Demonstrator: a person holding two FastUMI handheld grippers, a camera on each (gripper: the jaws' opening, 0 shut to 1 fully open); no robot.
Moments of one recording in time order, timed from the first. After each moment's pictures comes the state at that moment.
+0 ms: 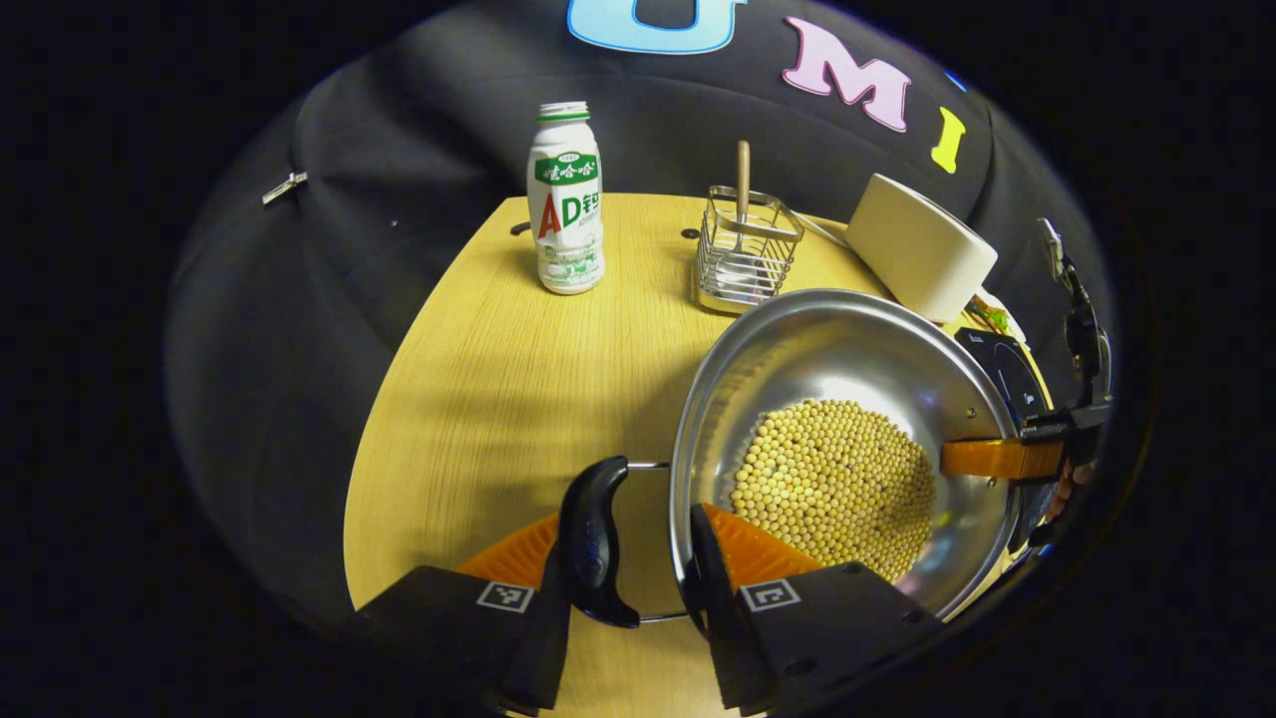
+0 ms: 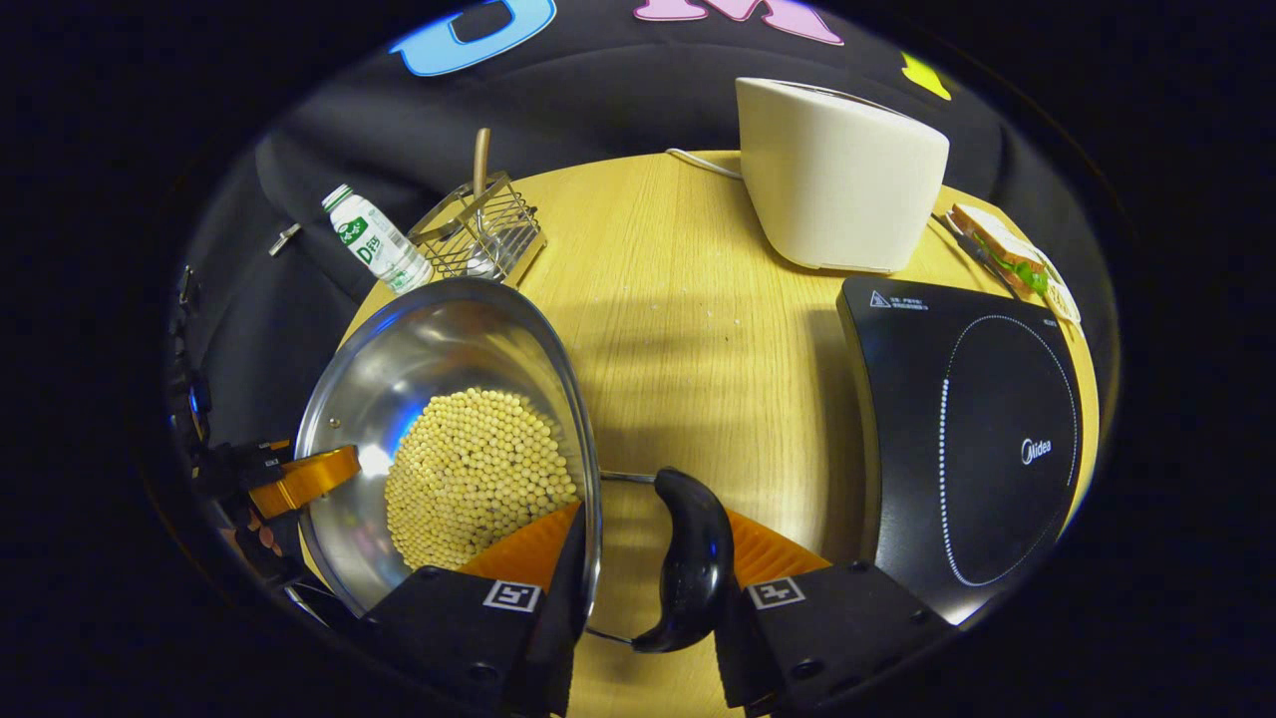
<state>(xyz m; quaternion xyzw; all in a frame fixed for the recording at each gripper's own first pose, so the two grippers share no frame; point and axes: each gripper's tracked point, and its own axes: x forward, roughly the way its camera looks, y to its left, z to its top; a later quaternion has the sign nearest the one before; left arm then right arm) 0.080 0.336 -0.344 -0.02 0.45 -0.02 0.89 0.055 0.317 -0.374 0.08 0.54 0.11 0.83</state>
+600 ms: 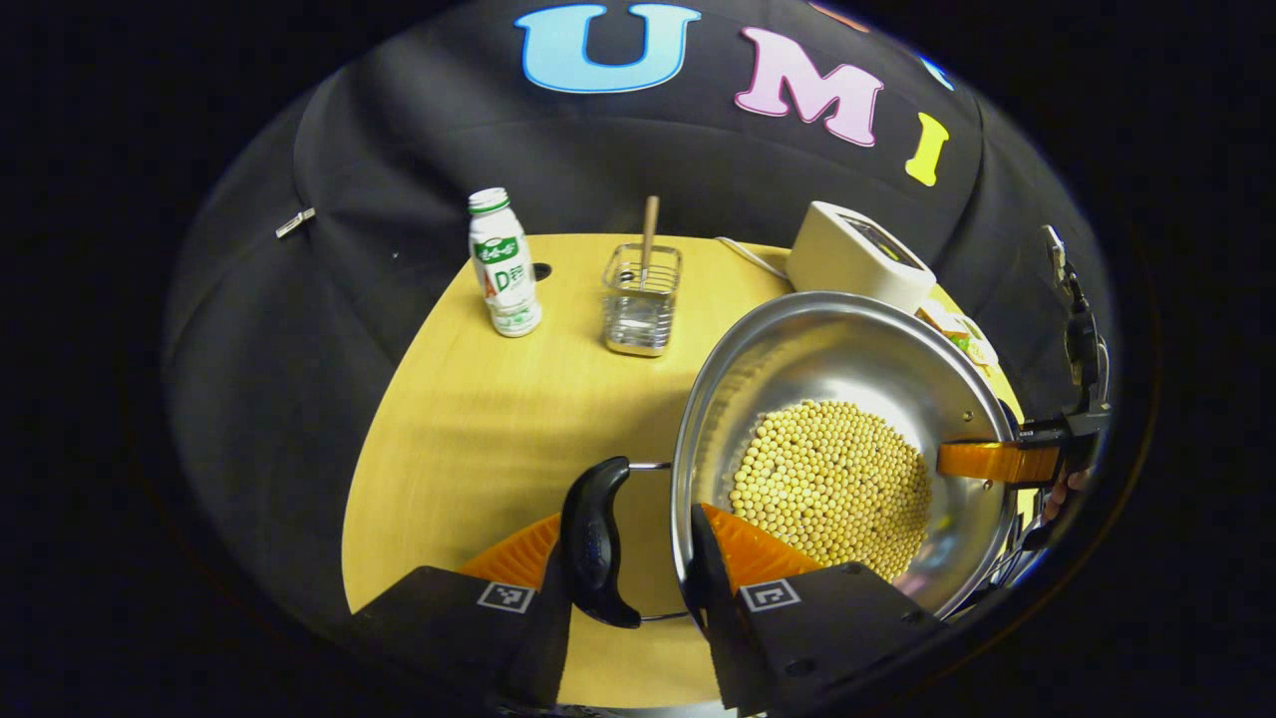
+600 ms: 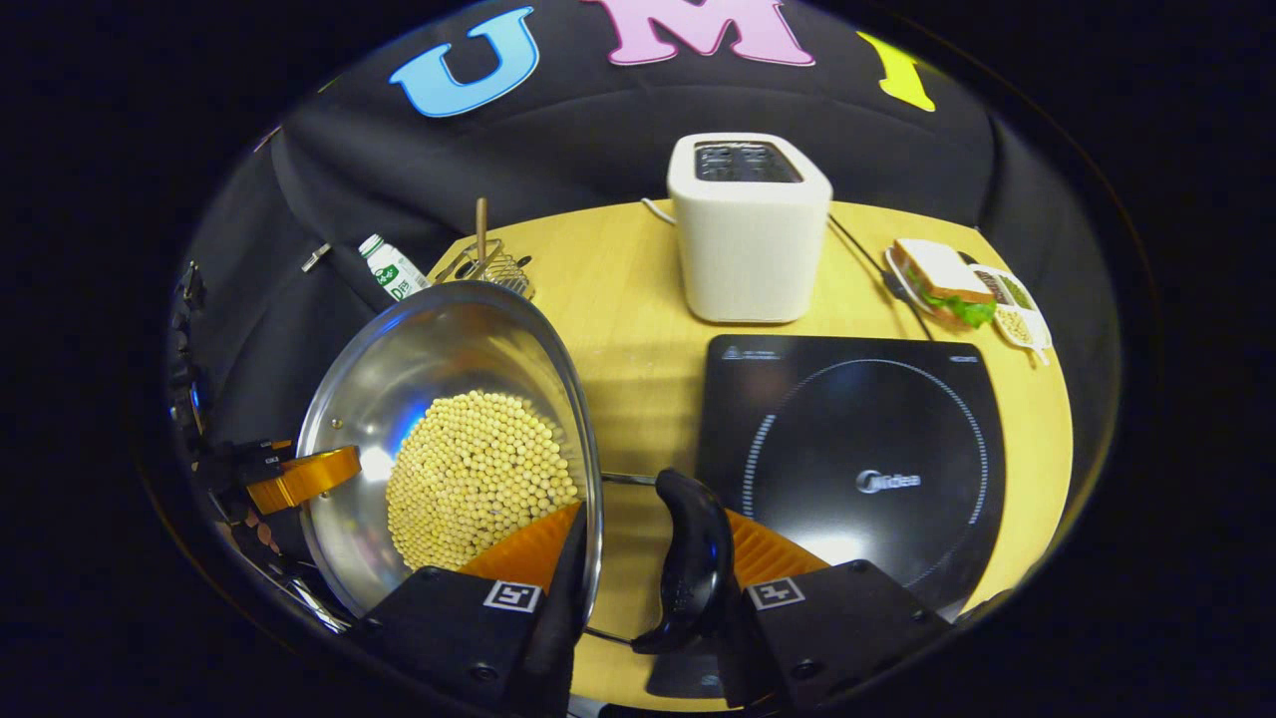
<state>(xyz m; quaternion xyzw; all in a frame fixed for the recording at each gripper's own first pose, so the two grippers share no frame) 0.054 0.221 -0.262 -0.03 0.44 -0.01 0.90 0.045 0.196 -0.292 0.09 0.51 0.12 0.85</state>
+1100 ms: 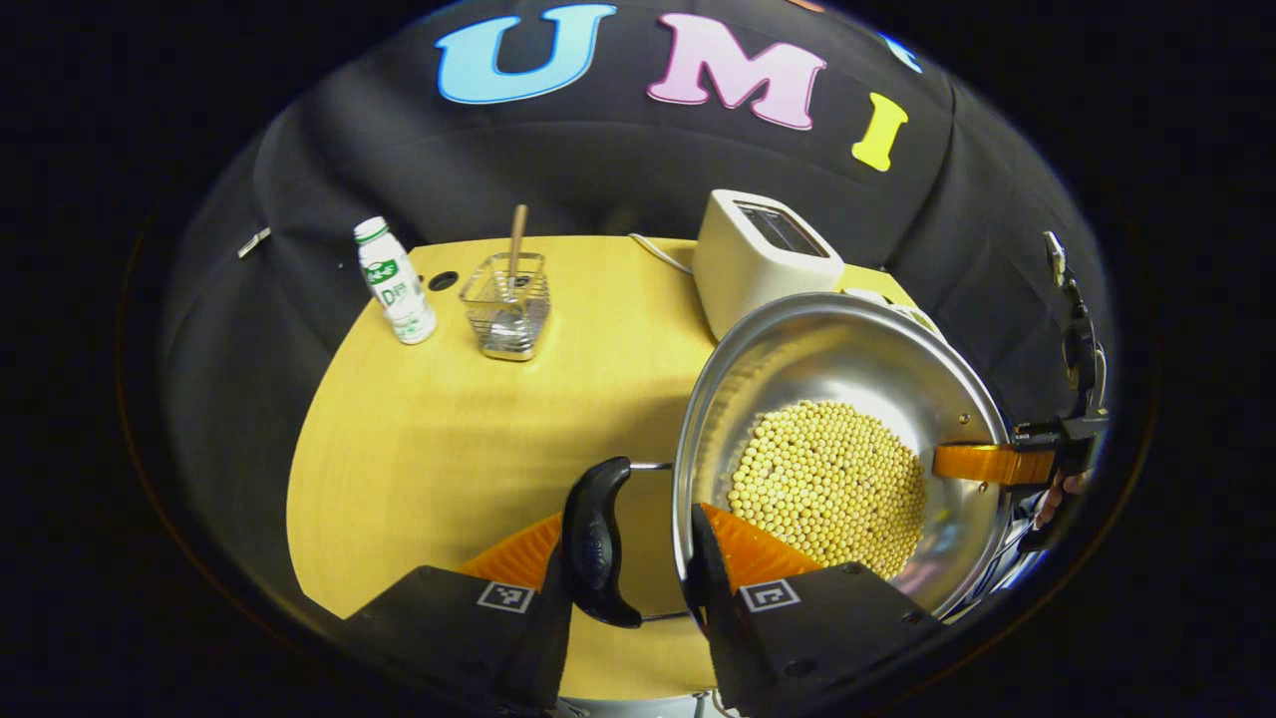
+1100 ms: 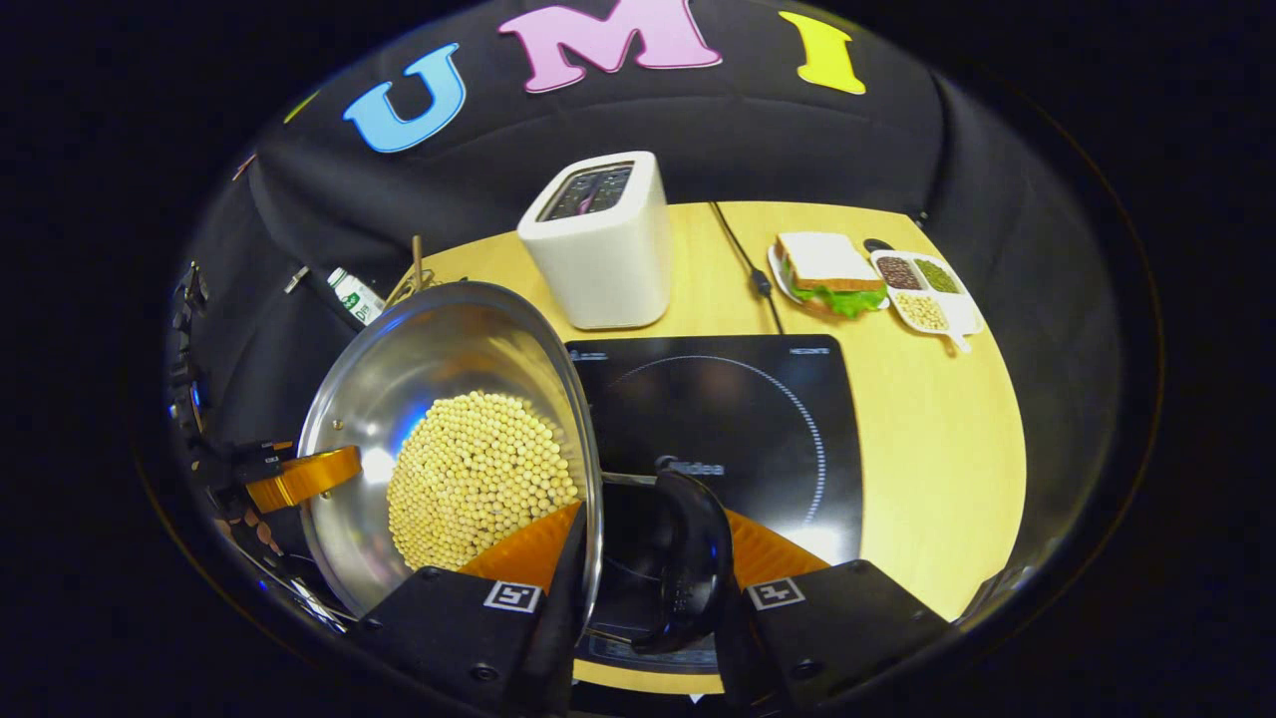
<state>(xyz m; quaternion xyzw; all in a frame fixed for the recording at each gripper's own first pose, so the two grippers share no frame) 0.067 0.081 -0.253 -0.03 0.45 -0.04 0.89 0.040 0.056 -0.283 0.09 0.52 0.09 0.84</state>
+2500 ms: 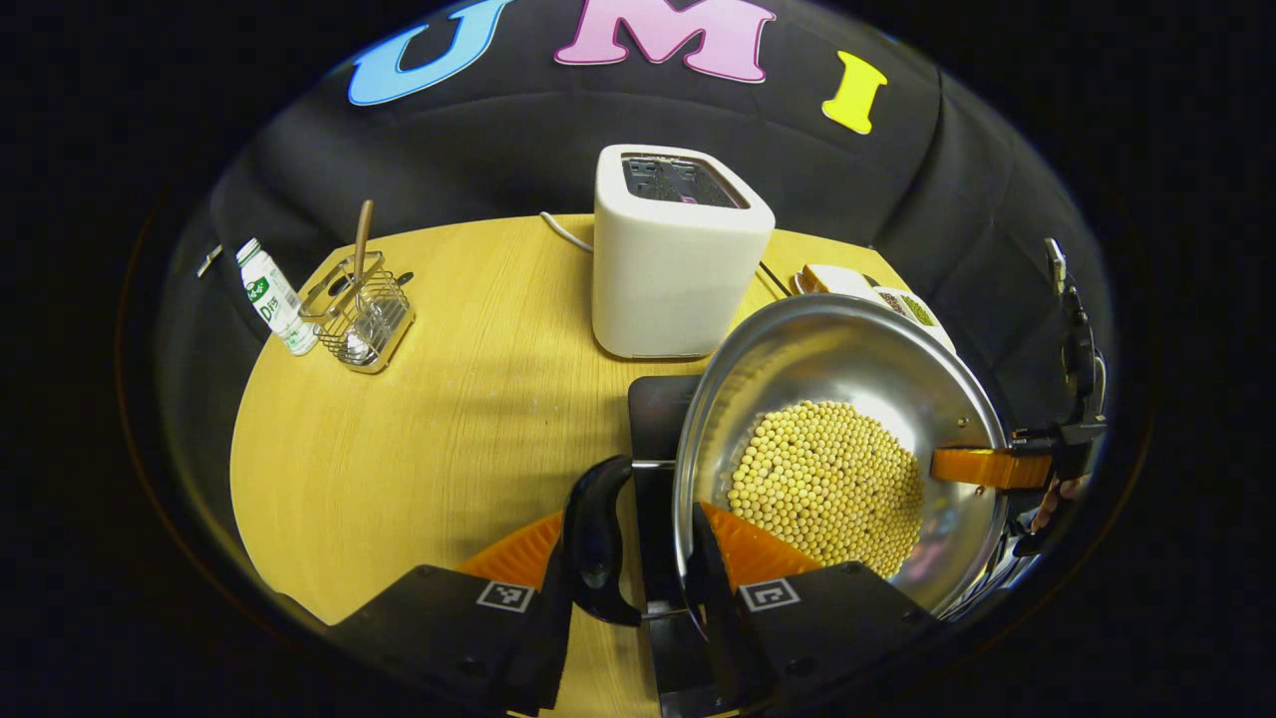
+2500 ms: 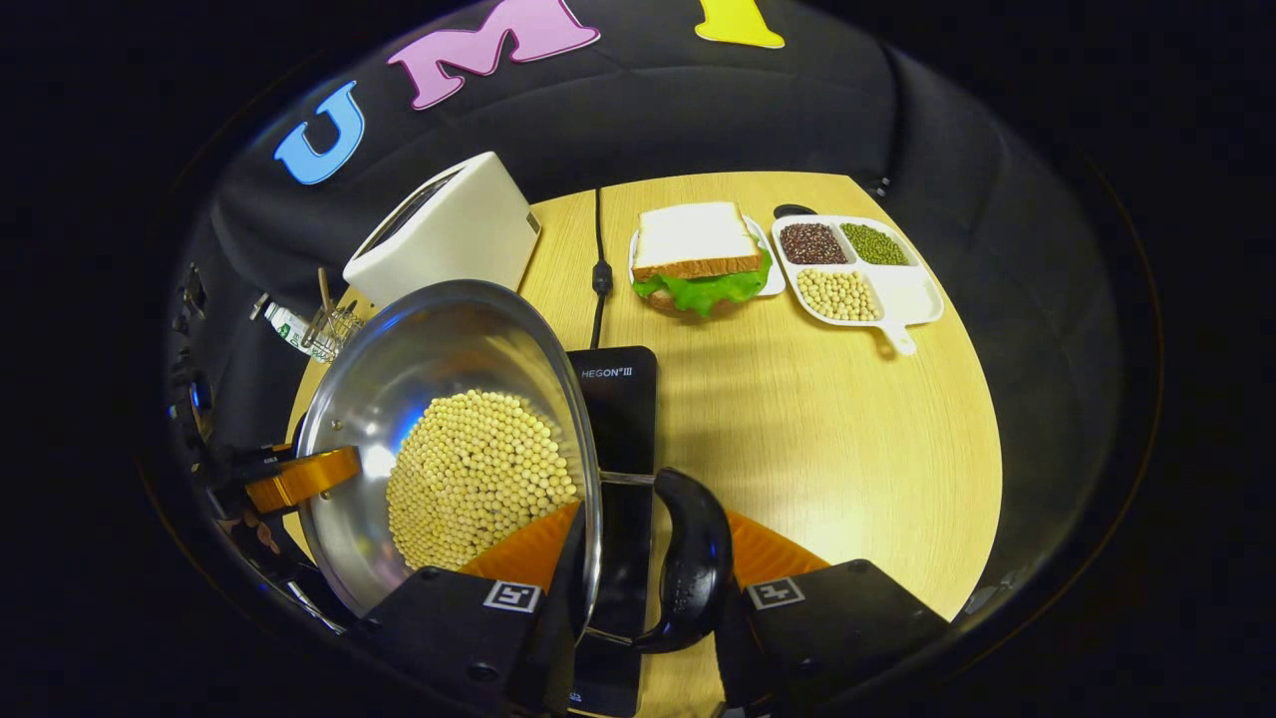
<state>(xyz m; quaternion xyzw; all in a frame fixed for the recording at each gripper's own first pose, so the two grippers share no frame) 0.134 -0.046 -0.306 -0.03 0.47 -0.05 0.88 0.092 -0.067 -0.355 0.11 0.54 0.07 0.83</state>
